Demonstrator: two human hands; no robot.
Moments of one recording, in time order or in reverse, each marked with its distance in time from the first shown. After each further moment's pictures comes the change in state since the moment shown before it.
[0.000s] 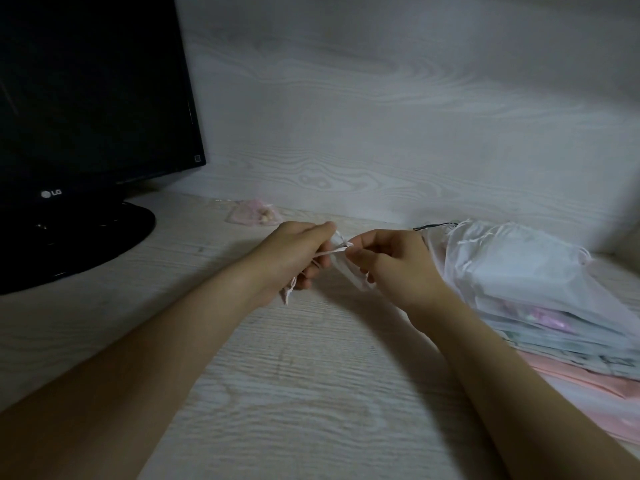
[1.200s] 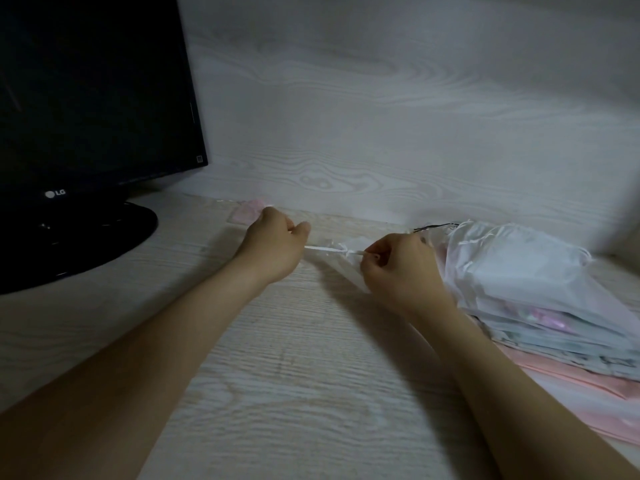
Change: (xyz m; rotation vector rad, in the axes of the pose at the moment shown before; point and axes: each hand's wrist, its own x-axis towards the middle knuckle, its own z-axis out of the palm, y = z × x) left_hand 0.015 -0.008 -0.018 0.463 0.403 0.128; right_hand 0.001 0.005 -0.001 -0.629 0.188 -0.104
